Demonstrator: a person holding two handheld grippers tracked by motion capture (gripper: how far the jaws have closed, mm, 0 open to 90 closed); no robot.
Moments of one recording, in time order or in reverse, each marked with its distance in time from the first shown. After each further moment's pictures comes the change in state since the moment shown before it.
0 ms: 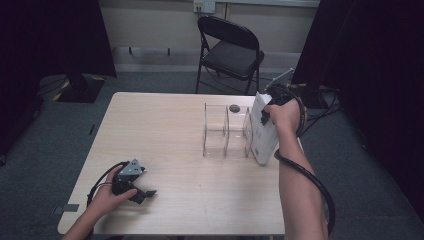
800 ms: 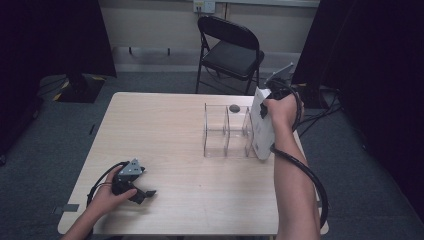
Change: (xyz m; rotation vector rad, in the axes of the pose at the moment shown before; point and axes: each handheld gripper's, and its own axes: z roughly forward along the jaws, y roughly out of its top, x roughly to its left) left arm 0.001 0.000 0.000 -0.003 -0.008 0.002; right arm -0.001 0.015 -0.001 -0.054 -0.022 0.043
